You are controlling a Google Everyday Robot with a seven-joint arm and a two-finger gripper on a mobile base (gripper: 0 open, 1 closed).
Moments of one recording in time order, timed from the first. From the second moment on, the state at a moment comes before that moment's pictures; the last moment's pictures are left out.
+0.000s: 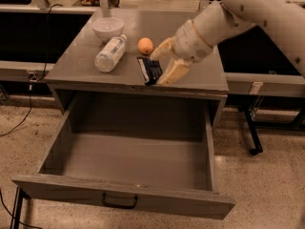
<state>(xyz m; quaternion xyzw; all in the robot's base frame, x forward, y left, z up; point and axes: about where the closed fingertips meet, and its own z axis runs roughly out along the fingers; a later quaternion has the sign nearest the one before) 0.605 -0.033 0.896 -0.75 0.55 0.16 0.32</state>
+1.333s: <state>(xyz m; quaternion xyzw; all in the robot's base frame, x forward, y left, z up) 0.698 -0.067 0.902 -0.69 0.66 0.10 0.30</state>
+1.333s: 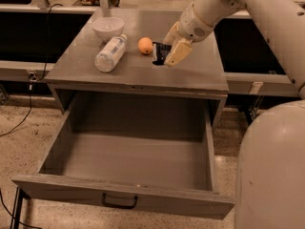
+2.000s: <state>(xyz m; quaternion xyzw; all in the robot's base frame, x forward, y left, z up) 0.699 -0.063 0.897 -0.69 0.66 0.10 0.29</state>
